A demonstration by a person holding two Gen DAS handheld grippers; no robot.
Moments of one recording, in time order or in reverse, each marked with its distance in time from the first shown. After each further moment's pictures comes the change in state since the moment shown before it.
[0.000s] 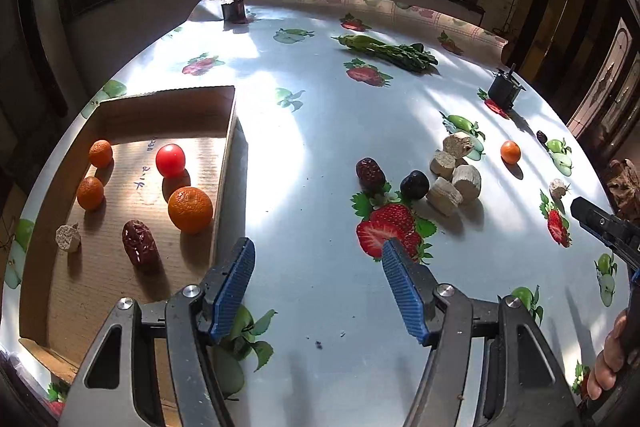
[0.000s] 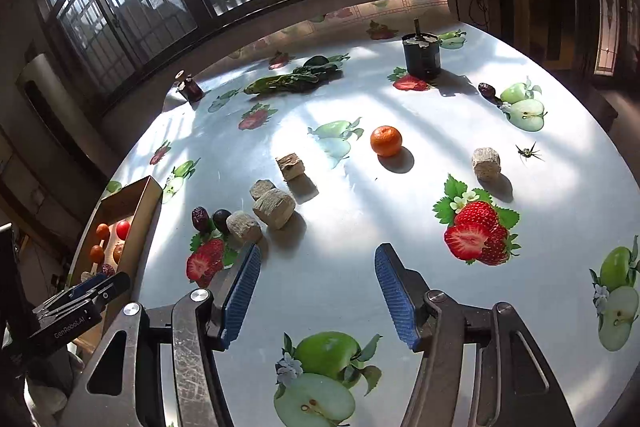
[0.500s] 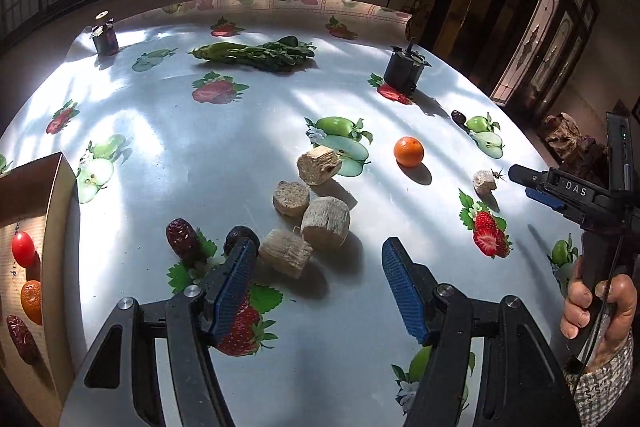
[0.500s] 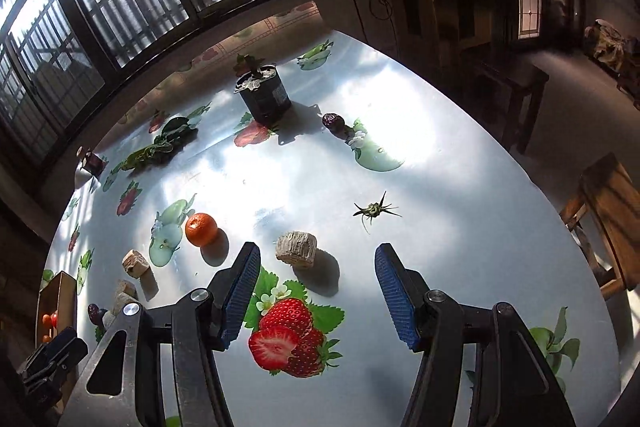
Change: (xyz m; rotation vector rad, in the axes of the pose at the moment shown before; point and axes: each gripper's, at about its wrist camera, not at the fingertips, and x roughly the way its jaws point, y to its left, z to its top) left arm 0.054 -0.105 0.034 0.180 0.007 -0.251; right arm 0.020 -0.128 0.050 0.202 -0.031 -0.190
